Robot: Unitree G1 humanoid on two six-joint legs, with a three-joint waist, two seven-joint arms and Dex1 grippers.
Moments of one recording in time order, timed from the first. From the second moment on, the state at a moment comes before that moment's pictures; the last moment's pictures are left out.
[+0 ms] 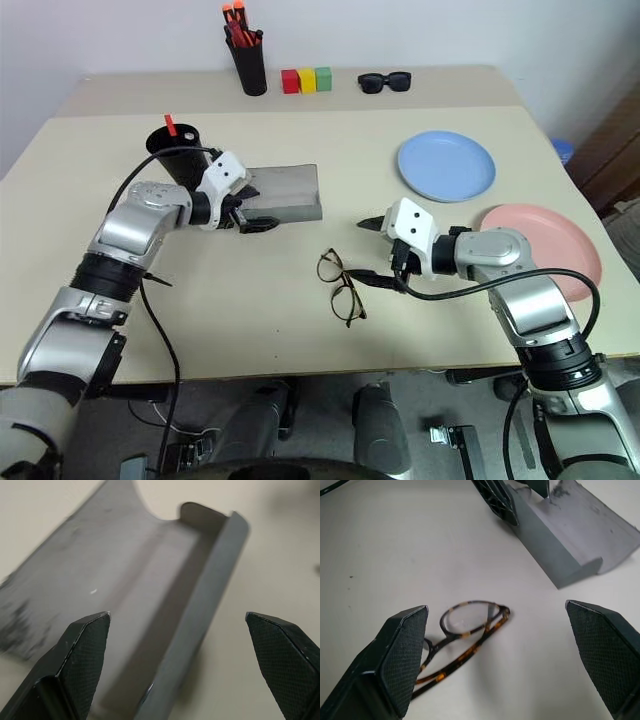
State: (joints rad) left arm -0.86 0.54 -0.27 0.45 -0.11 0.48 -0.96; right arm -0.38 -0.75 0.10 -0.24 0.32 0.43 1.01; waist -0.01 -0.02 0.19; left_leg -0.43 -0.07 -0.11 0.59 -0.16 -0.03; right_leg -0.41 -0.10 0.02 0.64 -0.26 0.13
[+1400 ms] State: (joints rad) left arm -0.52 0.80 -0.25 0.04 -0.10 0.19 -1.27; right arm -0.39 -0.67 0.04 -0.28 0.57 0.95 0.83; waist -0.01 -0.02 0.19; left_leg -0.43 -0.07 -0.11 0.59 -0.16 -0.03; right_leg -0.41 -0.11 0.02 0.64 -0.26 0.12
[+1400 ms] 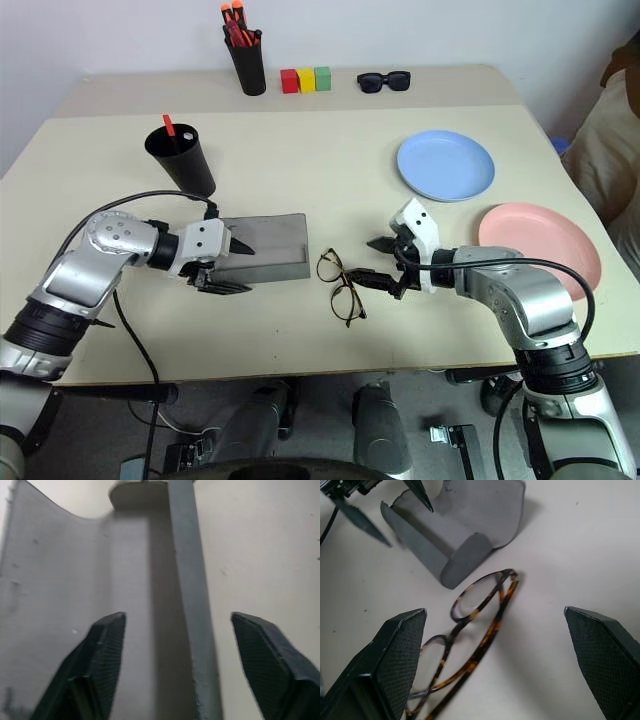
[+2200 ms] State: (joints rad) left arm 0.11 0.77 0.10 -0.46 -0.34 0.28 -1.00; right arm -0.44 -0.57 0.05 -0.27 0.71 1.24 0.70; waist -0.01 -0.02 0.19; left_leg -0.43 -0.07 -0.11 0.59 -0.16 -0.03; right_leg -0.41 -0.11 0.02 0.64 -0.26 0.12
